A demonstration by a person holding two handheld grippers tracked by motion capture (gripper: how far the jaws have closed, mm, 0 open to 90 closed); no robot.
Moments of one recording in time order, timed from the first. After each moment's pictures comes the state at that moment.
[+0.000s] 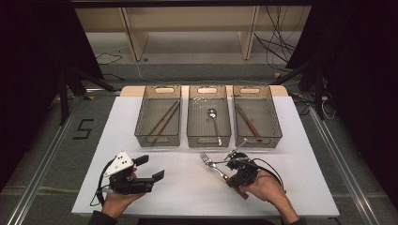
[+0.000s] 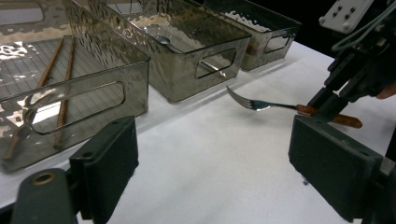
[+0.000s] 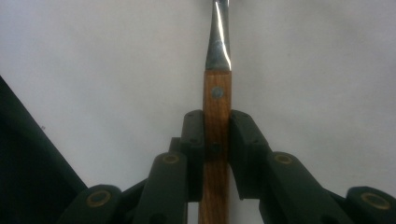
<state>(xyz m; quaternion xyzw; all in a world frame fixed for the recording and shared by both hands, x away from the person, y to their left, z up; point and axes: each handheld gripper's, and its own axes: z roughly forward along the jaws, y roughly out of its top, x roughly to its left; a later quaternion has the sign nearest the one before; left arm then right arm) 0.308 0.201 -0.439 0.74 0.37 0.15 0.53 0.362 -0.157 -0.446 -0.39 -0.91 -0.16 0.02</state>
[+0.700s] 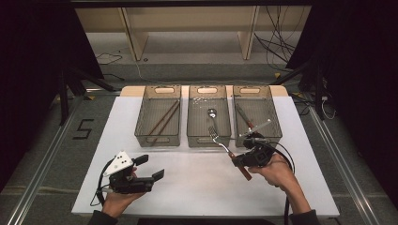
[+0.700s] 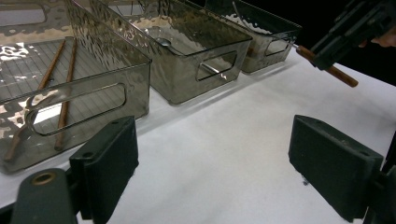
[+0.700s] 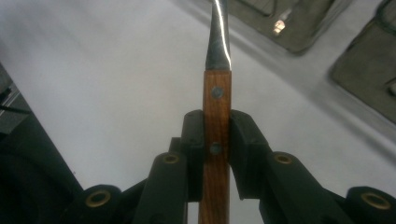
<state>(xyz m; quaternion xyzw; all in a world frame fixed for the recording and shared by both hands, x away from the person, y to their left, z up) 0.309 0.201 -0.439 0.74 0.38 0.15 0.54 0.386 -0.194 -0.397 -0.41 -0.87 -0.27 0.00</state>
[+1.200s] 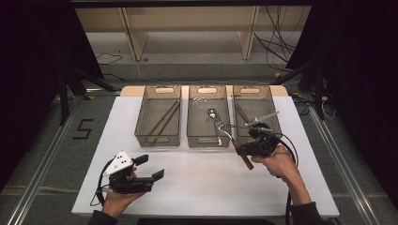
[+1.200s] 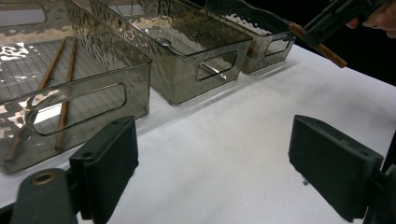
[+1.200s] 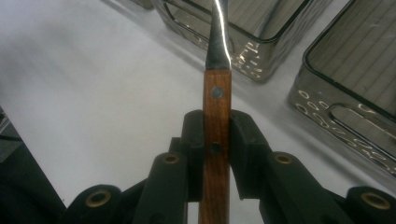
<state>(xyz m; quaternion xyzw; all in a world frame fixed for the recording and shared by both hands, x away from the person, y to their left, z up) 0.309 0.201 -0.439 0.74 0.38 0.15 0.54 0.404 -0.205 -0.383 -0.43 -0.85 -0.30 -0.02</state>
